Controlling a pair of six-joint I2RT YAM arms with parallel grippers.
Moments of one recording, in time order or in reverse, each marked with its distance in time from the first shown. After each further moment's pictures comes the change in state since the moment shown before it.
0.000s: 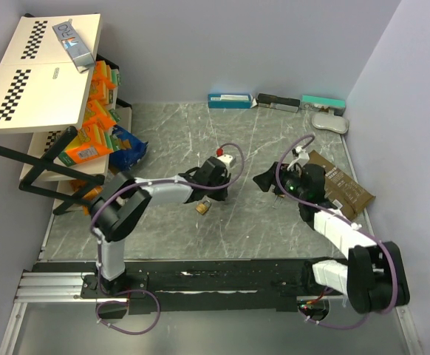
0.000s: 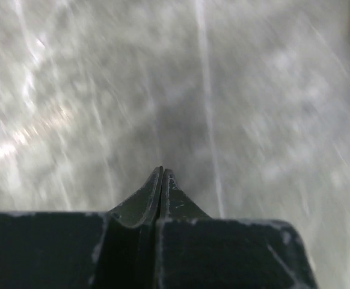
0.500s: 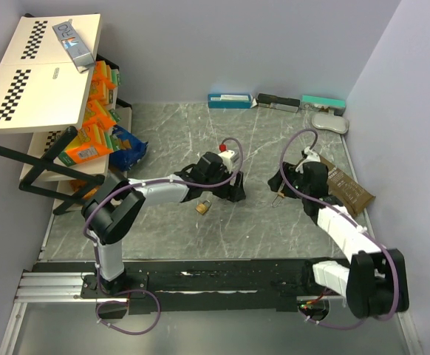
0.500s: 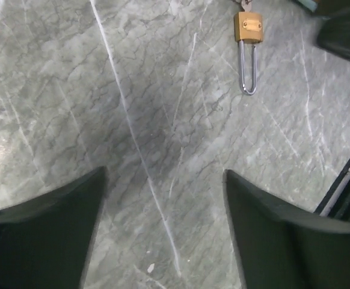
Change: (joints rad) left arm 0.017 -0.077 -0.039 0.100 0.249 -0.024; right arm -0.043 -0.085 0.069 -0.336 0.231 -0.029
